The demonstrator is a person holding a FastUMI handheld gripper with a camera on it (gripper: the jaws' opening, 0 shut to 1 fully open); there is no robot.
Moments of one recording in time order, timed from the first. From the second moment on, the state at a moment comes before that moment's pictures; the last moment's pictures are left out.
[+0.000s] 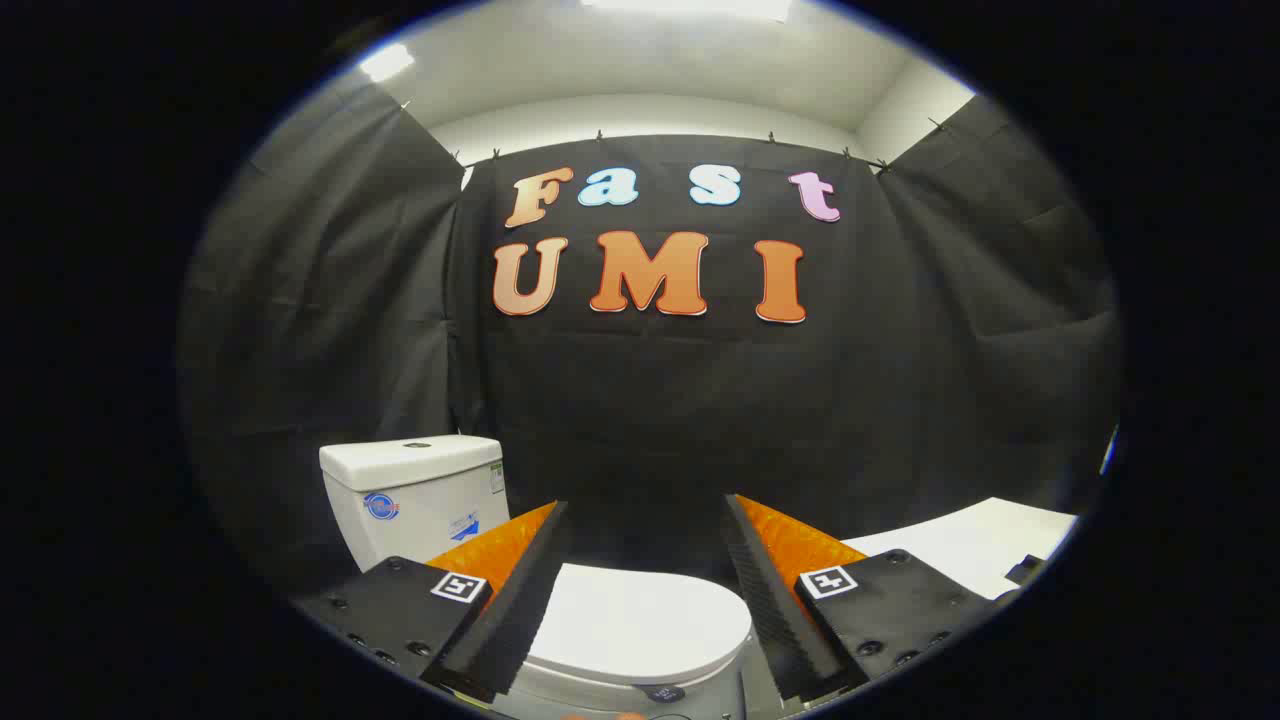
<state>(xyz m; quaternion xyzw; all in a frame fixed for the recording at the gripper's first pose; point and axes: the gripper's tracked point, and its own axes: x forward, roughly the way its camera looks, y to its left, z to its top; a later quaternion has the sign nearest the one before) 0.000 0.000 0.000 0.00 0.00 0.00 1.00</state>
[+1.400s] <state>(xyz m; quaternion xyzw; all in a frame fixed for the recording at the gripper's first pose) 0.003 -0.006 -0.002 0.01 -0.01 -0.02 1.00</state>
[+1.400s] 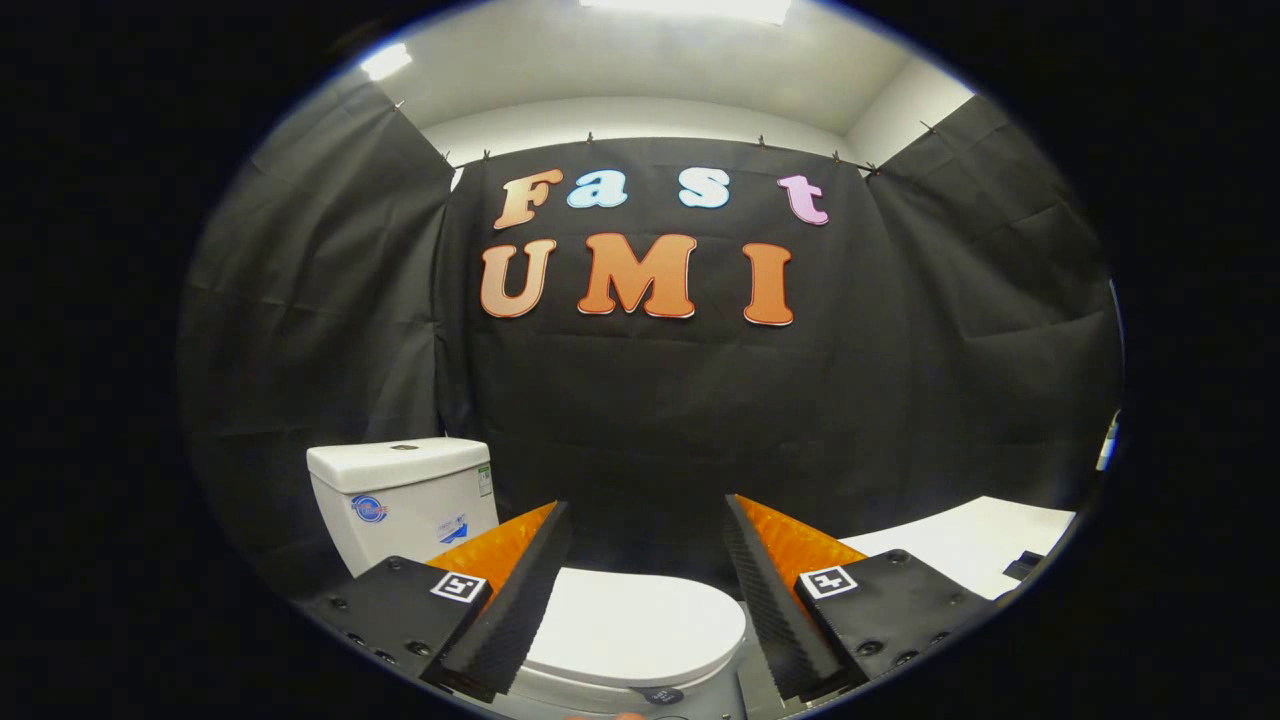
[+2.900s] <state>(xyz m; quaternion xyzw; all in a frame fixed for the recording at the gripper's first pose) 0.008 -0.023 -0.137 0.31 -0.01 -0.09 0.94</state>
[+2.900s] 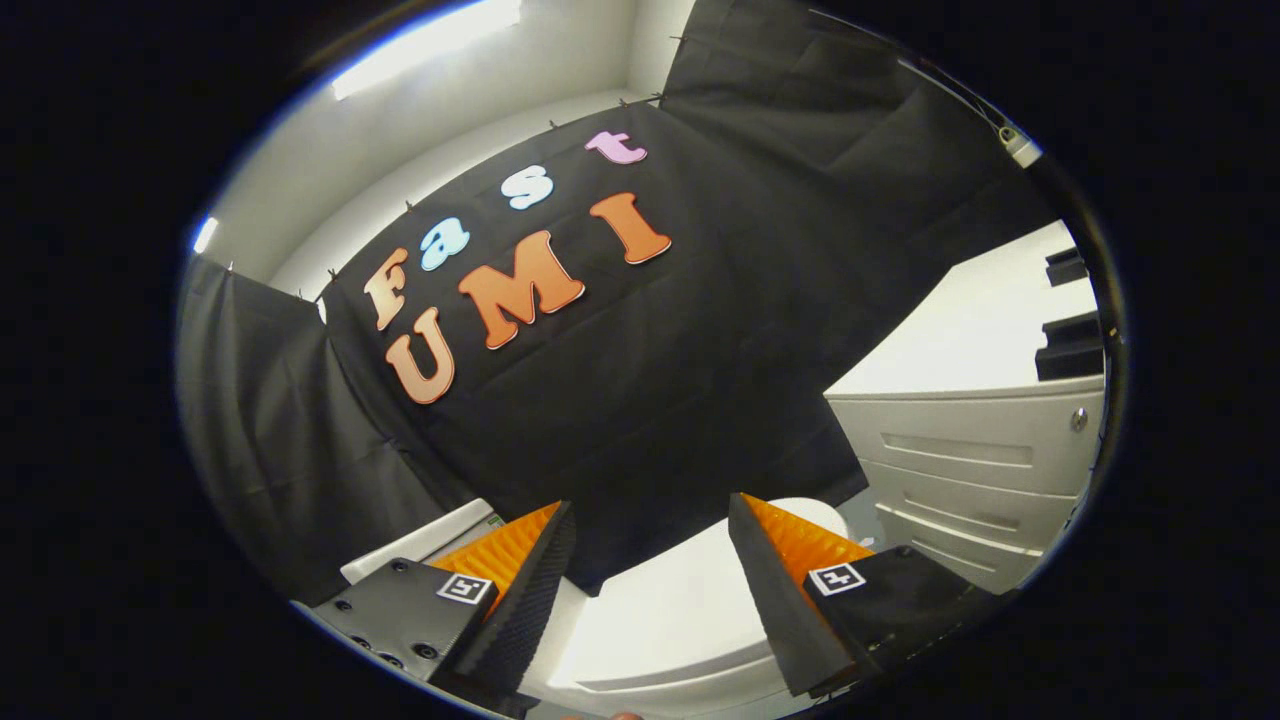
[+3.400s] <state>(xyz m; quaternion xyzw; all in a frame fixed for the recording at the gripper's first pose) -0.005 -0.032 -0.228 0.41 0.01 -0.13 0.90</state>
